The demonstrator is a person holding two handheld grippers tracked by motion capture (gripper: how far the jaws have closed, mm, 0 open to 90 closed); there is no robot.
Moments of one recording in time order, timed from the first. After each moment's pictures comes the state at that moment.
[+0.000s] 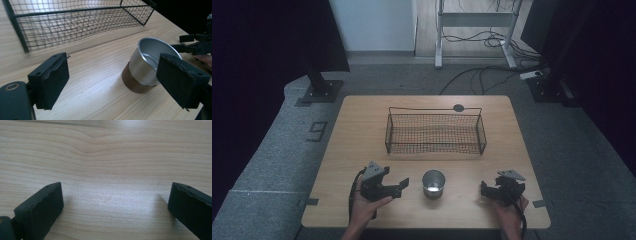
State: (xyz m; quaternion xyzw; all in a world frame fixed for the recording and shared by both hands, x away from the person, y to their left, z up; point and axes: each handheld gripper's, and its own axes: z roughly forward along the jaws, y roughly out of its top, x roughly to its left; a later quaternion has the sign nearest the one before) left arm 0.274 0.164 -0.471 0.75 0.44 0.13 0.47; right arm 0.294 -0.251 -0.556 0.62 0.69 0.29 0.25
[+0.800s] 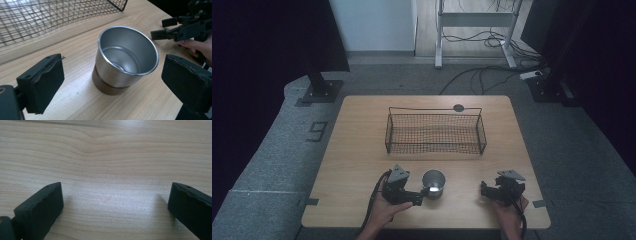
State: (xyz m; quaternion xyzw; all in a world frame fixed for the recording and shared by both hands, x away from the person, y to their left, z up) left arm 0.275 0.106 -0.483 0.80 0.39 0.09 0.45; right arm 0.294 -0.251 -0.556 0.62 0.69 0.29 0.25
